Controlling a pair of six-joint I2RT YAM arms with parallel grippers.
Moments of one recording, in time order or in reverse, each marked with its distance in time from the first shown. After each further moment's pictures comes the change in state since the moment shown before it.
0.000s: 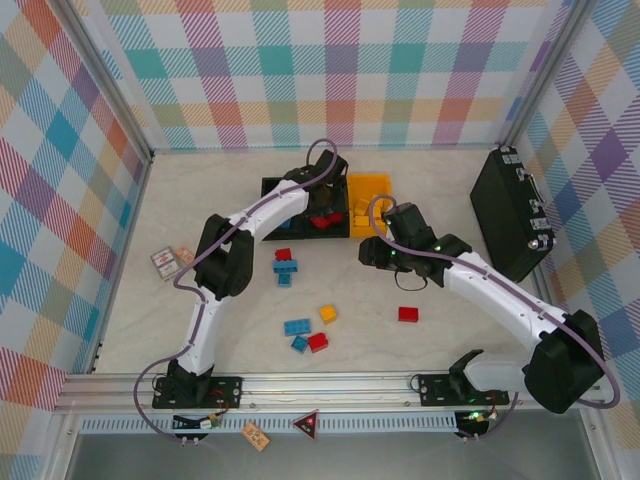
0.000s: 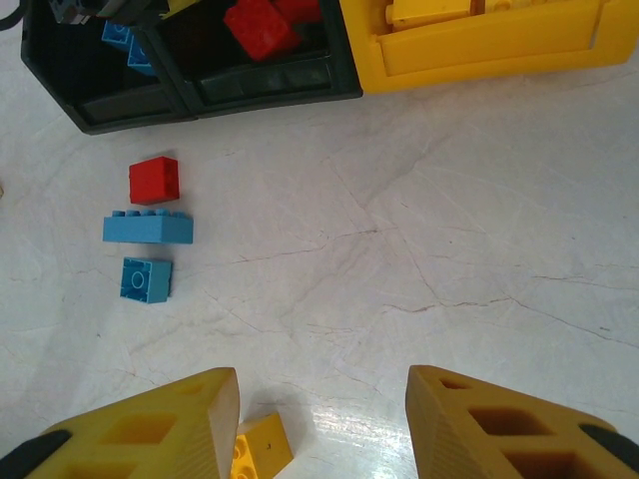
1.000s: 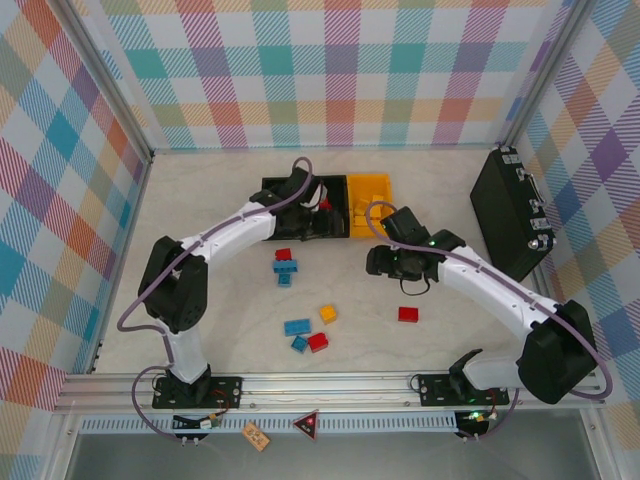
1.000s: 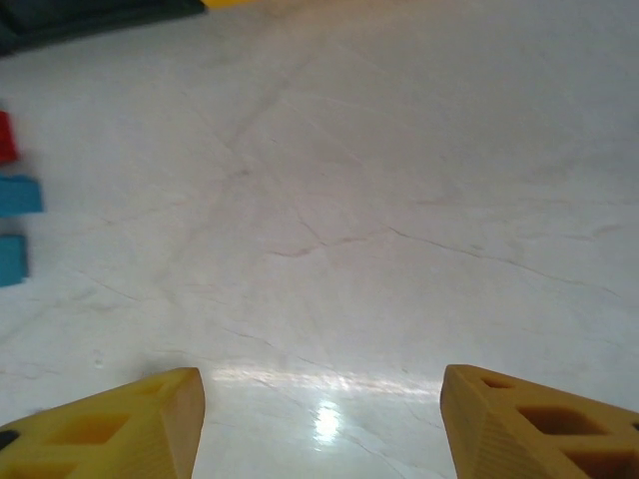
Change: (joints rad) left arm -0.005 -0.452 -0.554 0.148 0.319 0.085; right arm -0.007 0.057 0.027 -0.216 0.114 0.008
